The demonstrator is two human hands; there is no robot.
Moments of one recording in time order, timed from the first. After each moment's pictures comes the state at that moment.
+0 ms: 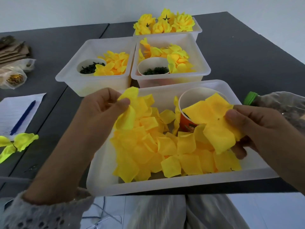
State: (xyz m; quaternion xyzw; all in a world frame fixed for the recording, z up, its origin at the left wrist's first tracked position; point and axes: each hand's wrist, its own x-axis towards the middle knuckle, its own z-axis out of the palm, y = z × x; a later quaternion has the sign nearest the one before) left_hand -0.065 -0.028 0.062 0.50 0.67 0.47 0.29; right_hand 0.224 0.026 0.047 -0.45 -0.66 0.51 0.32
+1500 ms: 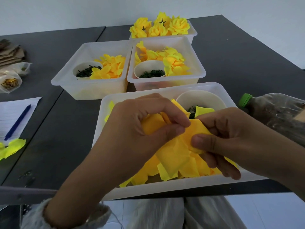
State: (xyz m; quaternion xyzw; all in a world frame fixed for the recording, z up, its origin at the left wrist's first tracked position) left_hand -0.003 -0.039 0.088 0.72 0.50 0.41 0.24; right_hand 0.194 0.018 0.076 -0.28 -0.74 0.59 0.18
